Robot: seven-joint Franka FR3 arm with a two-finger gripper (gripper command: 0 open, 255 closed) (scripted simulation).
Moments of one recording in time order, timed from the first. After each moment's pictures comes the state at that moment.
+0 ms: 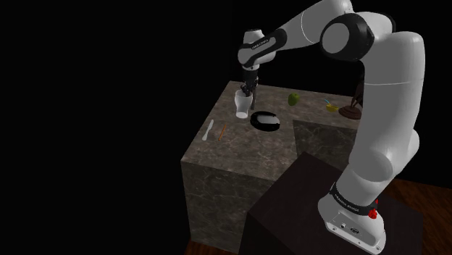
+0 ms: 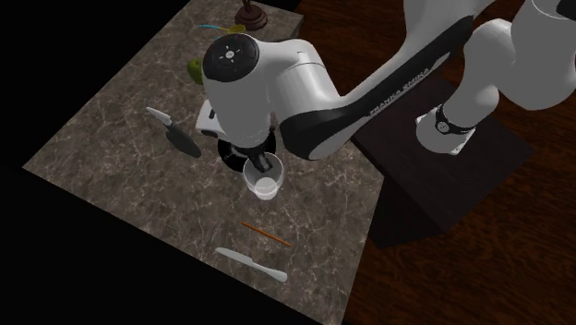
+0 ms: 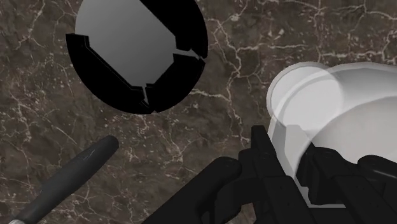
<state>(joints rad) -0.18 0.39 -0.10 -1.71 -0.07 2.11 -0.26</state>
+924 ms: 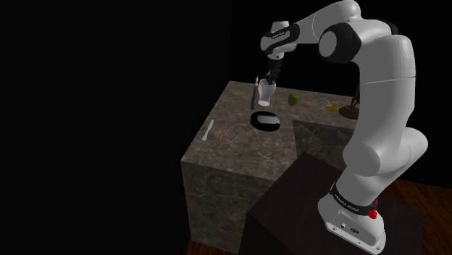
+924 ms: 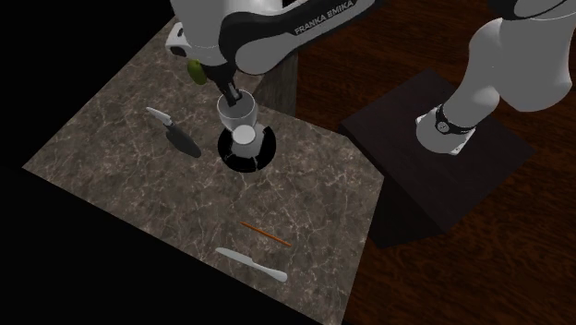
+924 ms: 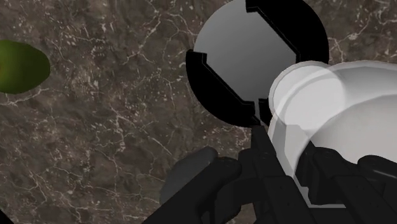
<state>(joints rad) -0.40 0.49 -0.17 -1.47 -0.01 2.00 -0.55</state>
